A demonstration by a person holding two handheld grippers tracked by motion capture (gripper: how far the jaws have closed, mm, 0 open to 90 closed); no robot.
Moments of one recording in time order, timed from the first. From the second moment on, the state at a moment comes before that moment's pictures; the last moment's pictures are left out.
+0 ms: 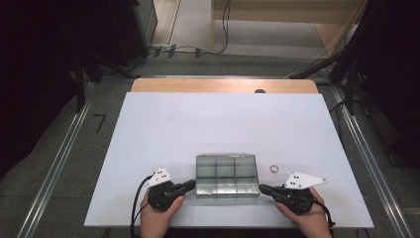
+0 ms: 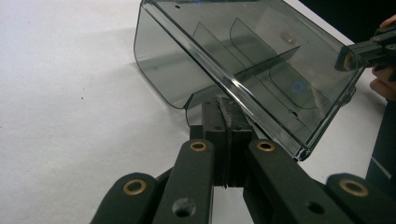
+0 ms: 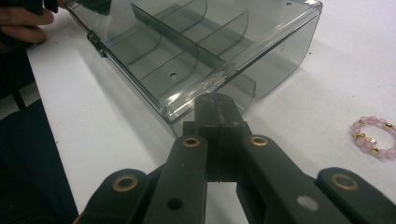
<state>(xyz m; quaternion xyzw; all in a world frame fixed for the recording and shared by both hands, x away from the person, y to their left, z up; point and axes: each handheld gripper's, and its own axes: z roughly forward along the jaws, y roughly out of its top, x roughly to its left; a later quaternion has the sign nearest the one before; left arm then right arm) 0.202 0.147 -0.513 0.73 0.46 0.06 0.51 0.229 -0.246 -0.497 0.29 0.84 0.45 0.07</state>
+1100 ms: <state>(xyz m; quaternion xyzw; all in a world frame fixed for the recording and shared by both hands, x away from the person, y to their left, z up) 0.198 0.151 -0.513 0.74 0.44 0.04 0.50 0.229 -0.248 -0.497 0.29 0.84 0.47 0.05</state>
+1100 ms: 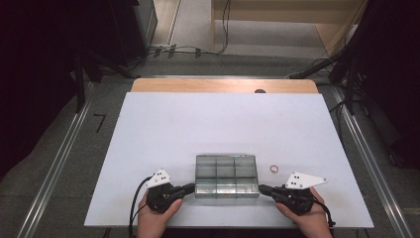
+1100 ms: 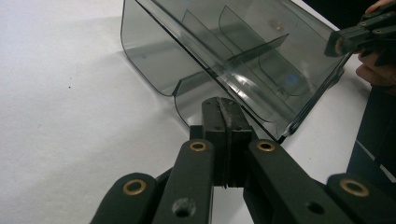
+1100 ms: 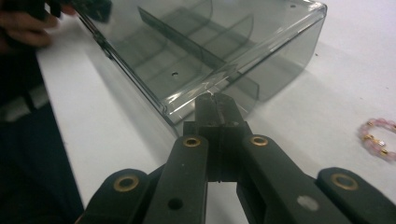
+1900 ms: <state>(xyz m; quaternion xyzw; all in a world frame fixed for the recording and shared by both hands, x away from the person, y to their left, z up) 0.192 0.149 -0.499 0.74 0.39 0.08 0.55 0.227 -0.248 -0.485 0.28 0.82 0.50 0.06</state>
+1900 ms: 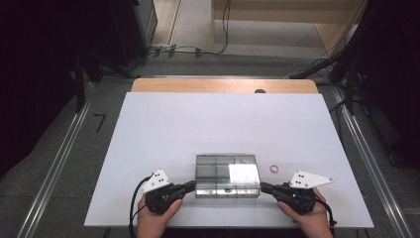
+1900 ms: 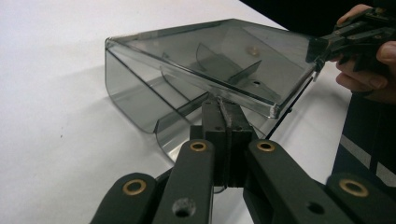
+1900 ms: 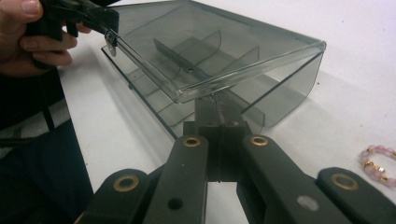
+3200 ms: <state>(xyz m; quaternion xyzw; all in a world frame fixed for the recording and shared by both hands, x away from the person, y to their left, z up) 0.230 0.153 -0.471 0.72 0.37 0.10 0.57 0.259 -0.235 -0.450 0.28 0.79 0.54 0.09</state>
